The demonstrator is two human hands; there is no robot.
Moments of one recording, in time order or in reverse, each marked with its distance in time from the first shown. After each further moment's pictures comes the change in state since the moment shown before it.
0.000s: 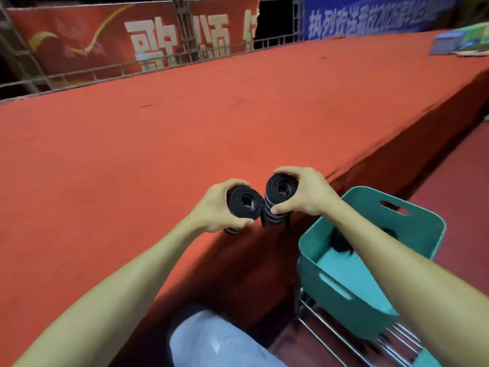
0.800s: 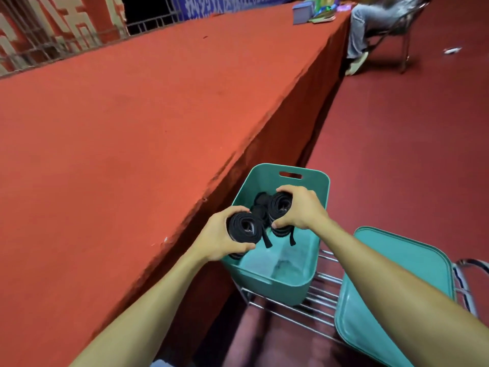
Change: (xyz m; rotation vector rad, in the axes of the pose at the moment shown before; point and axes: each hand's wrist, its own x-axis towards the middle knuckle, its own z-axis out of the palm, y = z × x) left_hand 0.063 0.034 0.191 -0.107 -0.372 0.149; right_hand -0.088 0.172 -0.043 -0.003 0.199 0.624
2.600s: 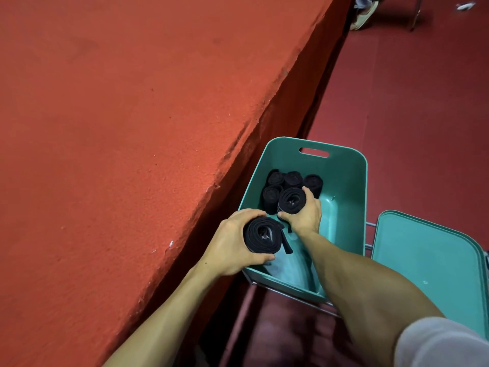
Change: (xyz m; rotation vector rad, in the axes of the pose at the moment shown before) left_hand 0.001 -0.047 0.009 0.002 -0.046 0.026; right_hand 0.068 0.054 0.145 0.401 0.307 0.374
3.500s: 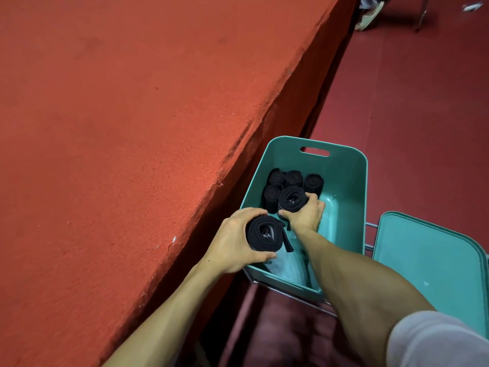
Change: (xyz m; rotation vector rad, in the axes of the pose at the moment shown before) left_hand -0.002 0.003 -0.001 0.015 0.004 -0.041; right_hand 0.000 -0.004 0.009 -0.006 0.080 0.076
